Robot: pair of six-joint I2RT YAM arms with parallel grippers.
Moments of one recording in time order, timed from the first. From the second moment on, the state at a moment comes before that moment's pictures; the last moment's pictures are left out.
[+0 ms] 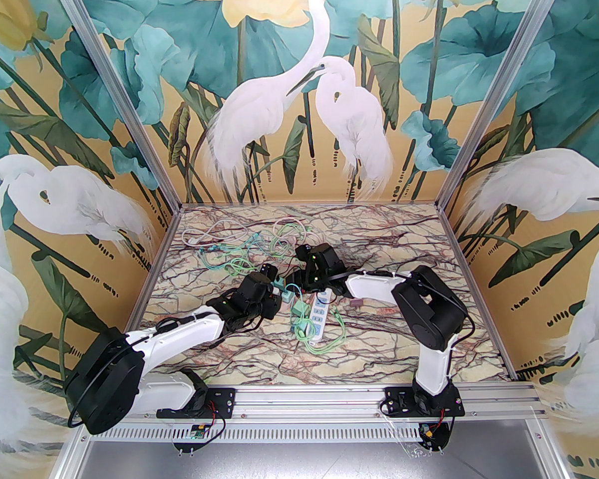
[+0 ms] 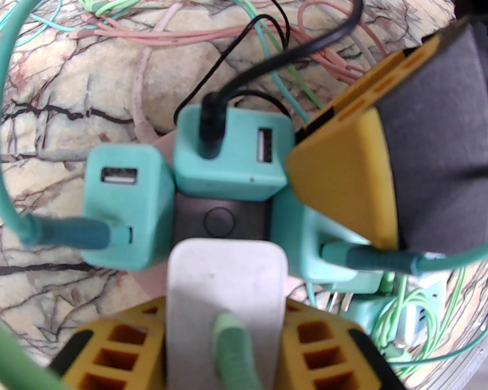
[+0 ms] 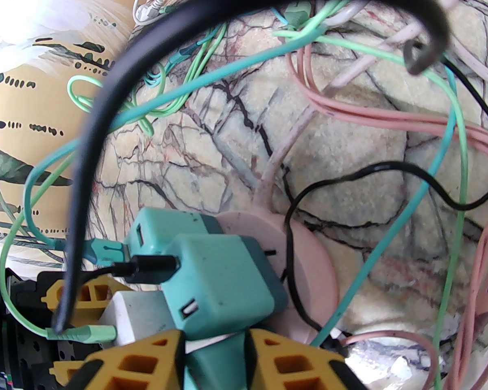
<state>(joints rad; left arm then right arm) -0.66 1.30 0.62 -0.20 -0.12 -0.31 0.69 1.90 1.07 0.11 -0.54 0.64</state>
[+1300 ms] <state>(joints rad) -0.67 1.30 0.67 -0.31 -0.15 -0.34 0.72 1.91 1.11 0.07 -0.50 0.59</state>
